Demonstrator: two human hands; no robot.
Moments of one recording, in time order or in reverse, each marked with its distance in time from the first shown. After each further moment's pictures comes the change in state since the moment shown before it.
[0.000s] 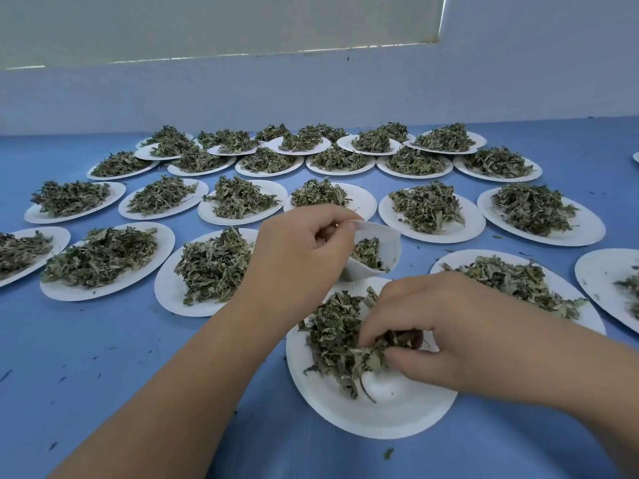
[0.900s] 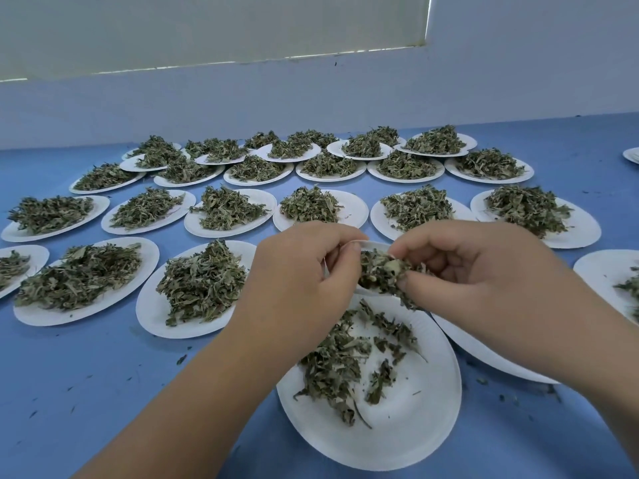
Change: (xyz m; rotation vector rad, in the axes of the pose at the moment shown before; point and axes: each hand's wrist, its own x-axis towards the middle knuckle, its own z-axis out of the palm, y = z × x) left_hand -0.006 0.007 0.009 0.213 0.071 0.234; right_hand 0.003 0.011 -0.012 0.378 0.511 0.210
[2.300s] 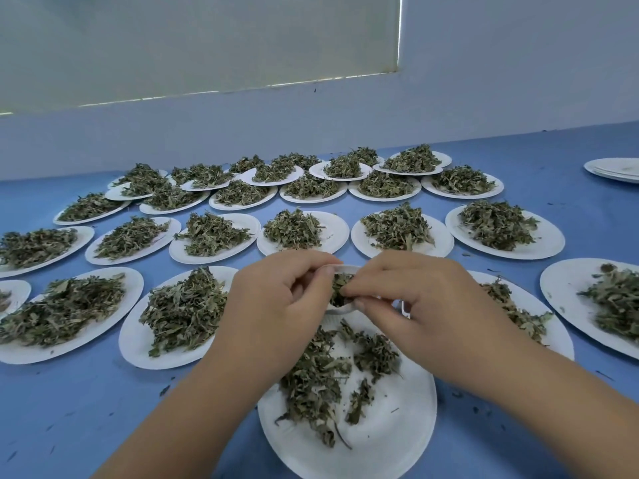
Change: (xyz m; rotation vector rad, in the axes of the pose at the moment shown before) left_hand -0.002 -0.003 0.000 -0.135 -0.050 -0.119; right_hand 0.003 0.015 0.012 -0.347 0.050 -0.207
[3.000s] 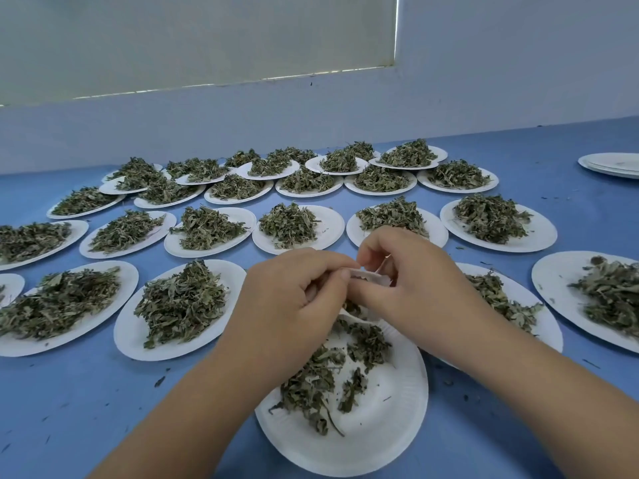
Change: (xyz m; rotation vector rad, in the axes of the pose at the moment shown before) left_hand -0.004 0.012 0.005 0.050 -0.054 0.113; right_hand 0.012 0.002 0.008 0.190 0.037 0.316
